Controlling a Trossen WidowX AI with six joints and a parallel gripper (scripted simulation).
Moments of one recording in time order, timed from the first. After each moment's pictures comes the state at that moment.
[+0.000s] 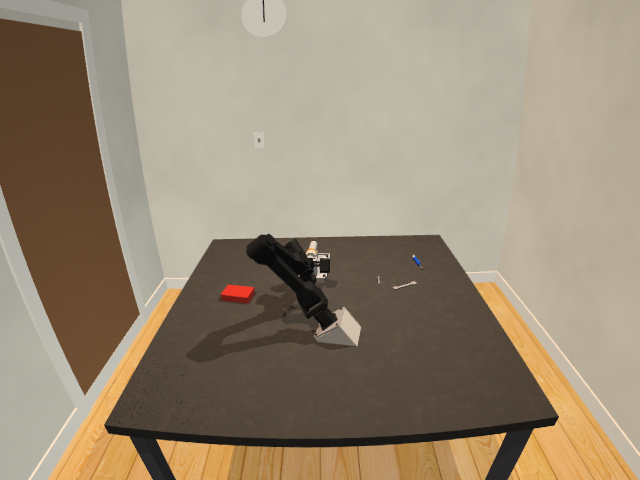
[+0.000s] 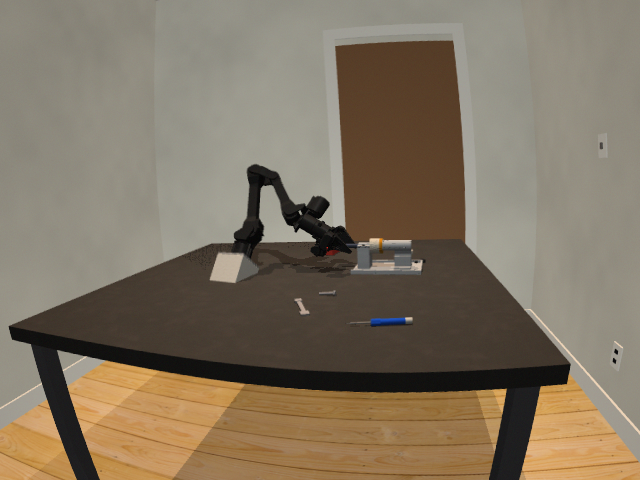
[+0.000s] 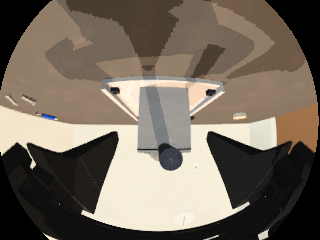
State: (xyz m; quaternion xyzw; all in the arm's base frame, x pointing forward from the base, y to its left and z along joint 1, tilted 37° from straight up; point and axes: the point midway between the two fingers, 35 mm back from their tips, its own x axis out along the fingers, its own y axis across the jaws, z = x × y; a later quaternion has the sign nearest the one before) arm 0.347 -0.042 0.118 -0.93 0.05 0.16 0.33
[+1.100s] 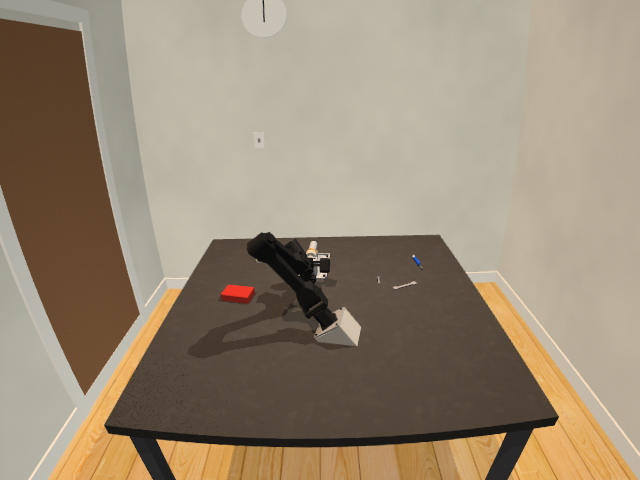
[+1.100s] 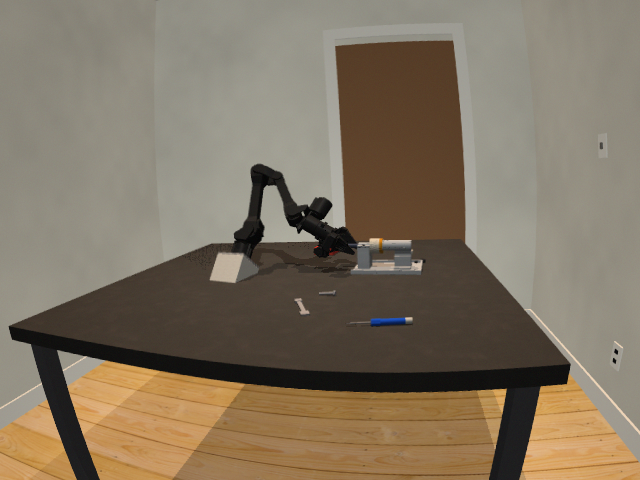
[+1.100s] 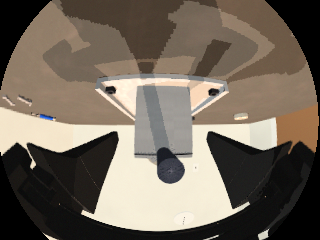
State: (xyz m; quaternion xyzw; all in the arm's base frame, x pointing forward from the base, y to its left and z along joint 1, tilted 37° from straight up) arm 0.357 -0.042 0.117 -0.93 0.05 0.16 0.33
